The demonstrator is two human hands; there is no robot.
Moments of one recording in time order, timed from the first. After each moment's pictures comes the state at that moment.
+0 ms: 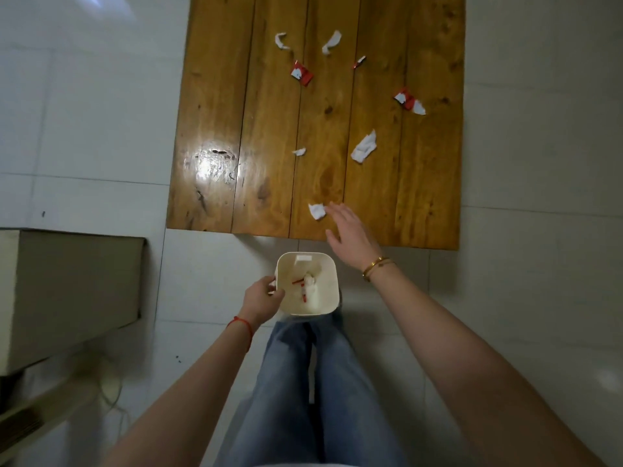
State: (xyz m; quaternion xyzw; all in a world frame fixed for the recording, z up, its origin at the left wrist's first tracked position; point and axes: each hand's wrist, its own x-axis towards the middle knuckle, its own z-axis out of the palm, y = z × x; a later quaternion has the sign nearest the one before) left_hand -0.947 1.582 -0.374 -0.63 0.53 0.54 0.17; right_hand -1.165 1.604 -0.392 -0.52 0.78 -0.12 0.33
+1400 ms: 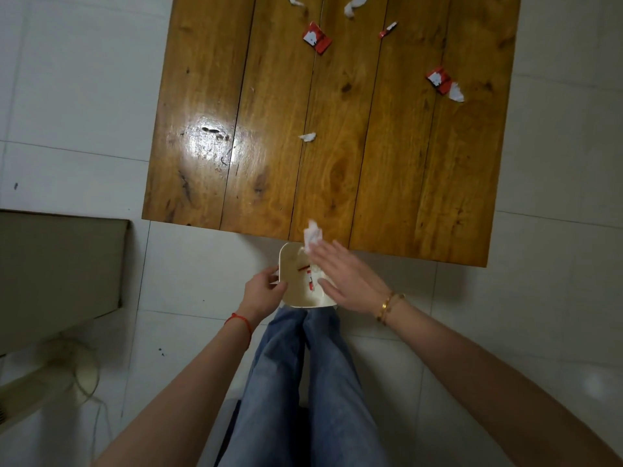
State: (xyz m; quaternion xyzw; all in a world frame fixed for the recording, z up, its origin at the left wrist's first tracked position) left_hand -0.963 1.563 -0.453 -0.63 0.51 0.58 0.11; right_hand -1.152 1.641 -0.464 -0.73 0.61 0.01 0.32
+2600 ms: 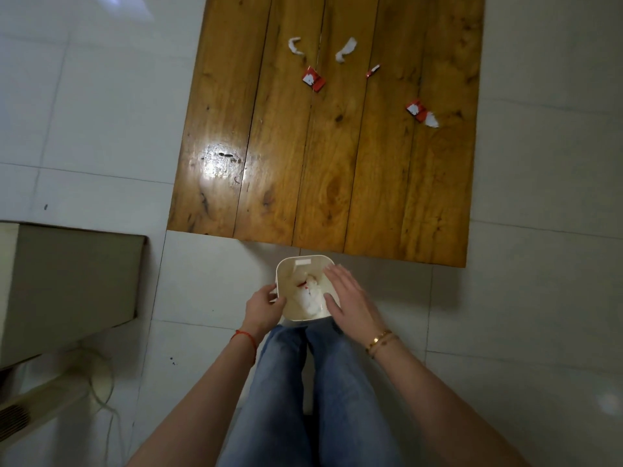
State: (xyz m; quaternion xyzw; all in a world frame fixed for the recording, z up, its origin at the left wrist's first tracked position) left_hand -0.951 1.587 -0.389 -0.66 0.48 0.56 0.12; right_hand -1.119 1.689 -0.406 -0.53 0.75 -0.11 0.38
